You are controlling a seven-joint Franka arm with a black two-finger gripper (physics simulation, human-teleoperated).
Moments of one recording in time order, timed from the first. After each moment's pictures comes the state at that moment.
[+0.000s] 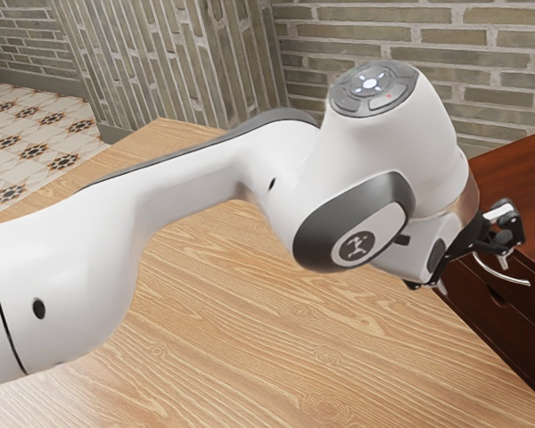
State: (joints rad) arm -0.56 0.26 0.12 -1.47 0.11 2.16 1.89
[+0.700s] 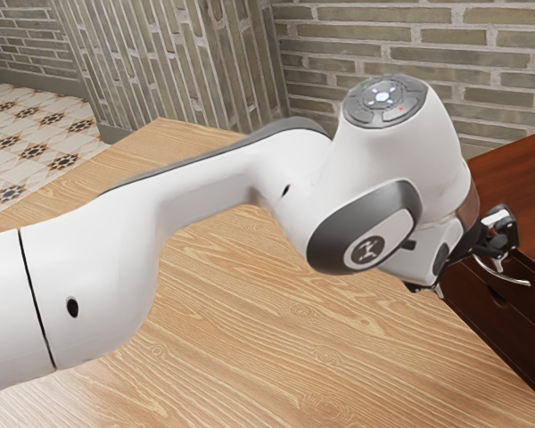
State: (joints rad) arm -0.54 0.31 0.12 -1.44 0.11 2.16 1.88
